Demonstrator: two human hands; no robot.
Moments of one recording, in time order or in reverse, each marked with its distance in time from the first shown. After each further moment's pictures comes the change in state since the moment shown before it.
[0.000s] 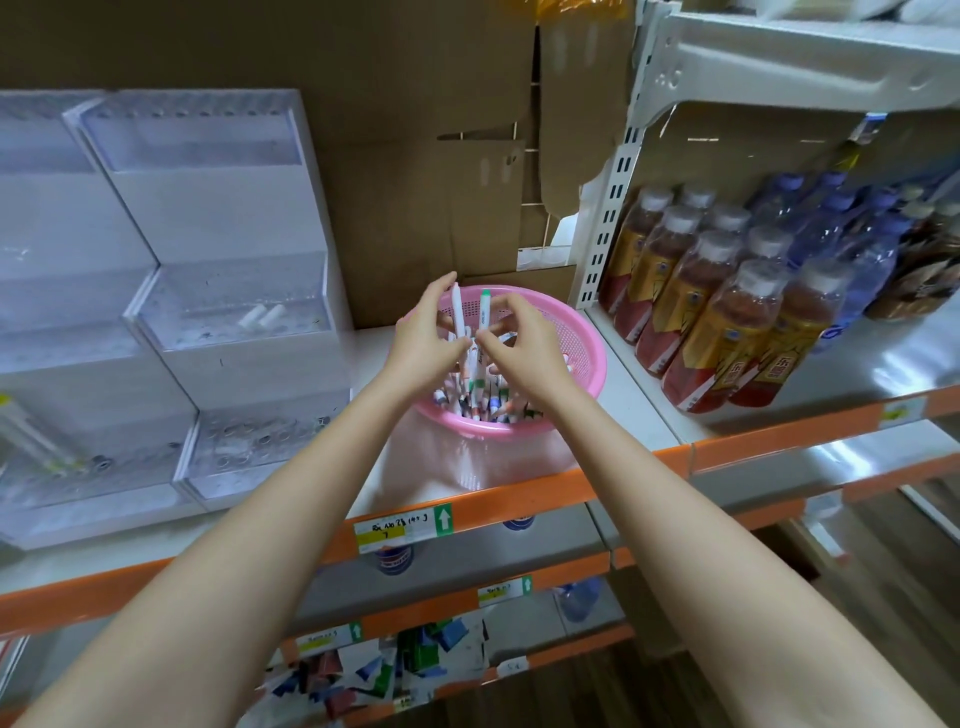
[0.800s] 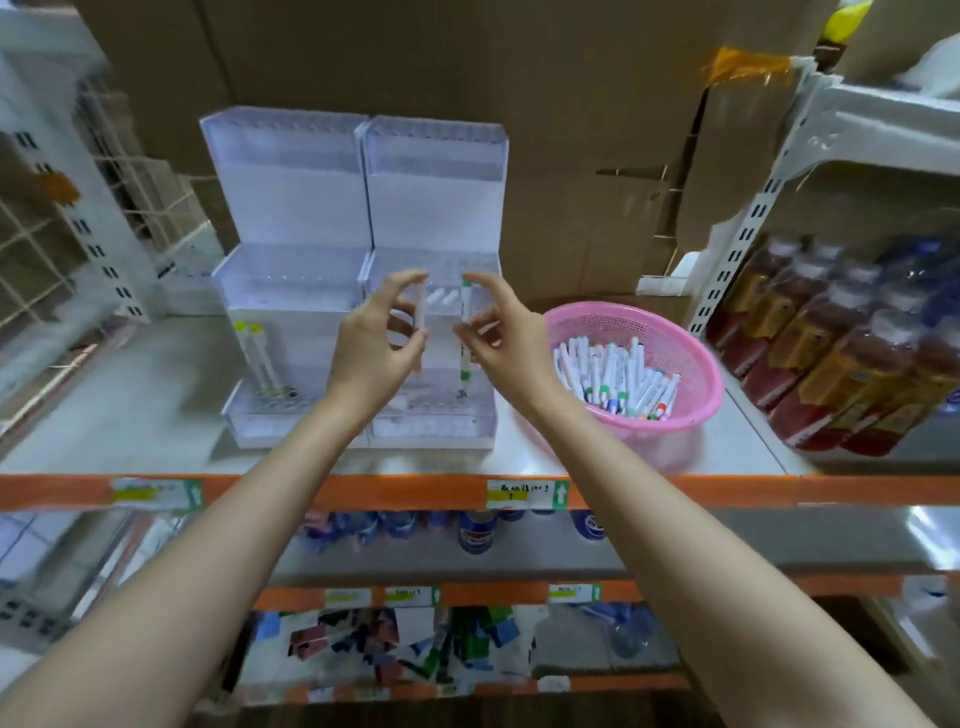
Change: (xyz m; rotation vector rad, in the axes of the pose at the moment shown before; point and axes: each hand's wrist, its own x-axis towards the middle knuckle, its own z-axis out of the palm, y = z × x) left_hand -0.111 -0.047 -0.169 0.184 0.412 0.235; right_hand -0.045 -0.115 0.110 0.092 -0.073 -0.407
